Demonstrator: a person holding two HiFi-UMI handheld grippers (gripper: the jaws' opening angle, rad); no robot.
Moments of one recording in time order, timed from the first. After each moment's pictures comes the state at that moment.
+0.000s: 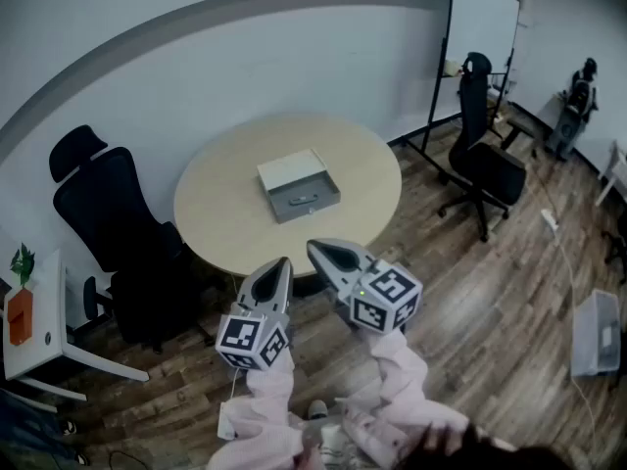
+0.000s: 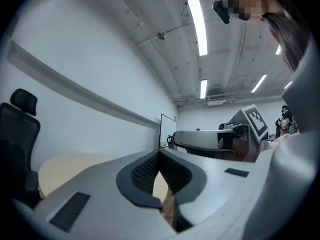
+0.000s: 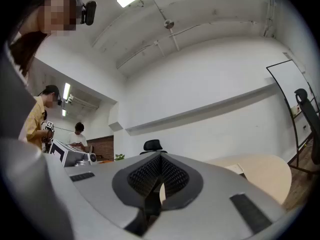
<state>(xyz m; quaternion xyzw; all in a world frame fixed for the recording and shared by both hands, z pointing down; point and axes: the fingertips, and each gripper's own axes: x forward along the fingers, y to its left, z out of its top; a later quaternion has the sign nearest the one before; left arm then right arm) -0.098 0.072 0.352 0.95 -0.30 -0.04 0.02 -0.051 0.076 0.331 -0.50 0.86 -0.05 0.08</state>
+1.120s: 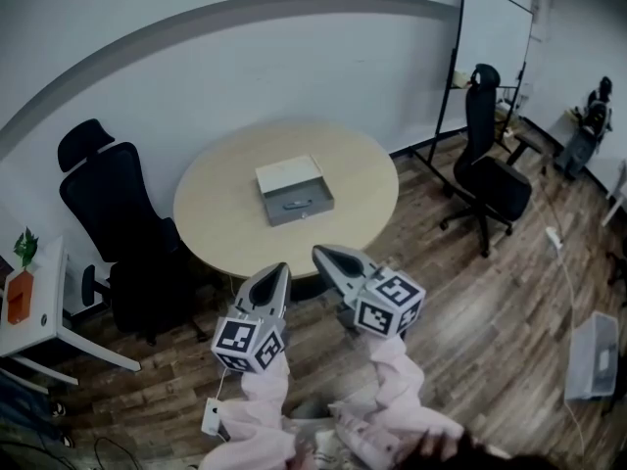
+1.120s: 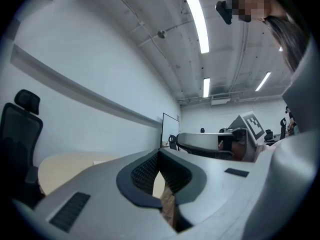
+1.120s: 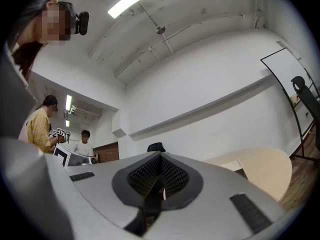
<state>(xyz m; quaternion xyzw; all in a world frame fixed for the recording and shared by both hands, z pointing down) -0.062 0.096 0.354 0.95 -0.32 -0.04 0.03 -0.002 0.099 0.337 -0.47 0.87 -0.08 0.11</state>
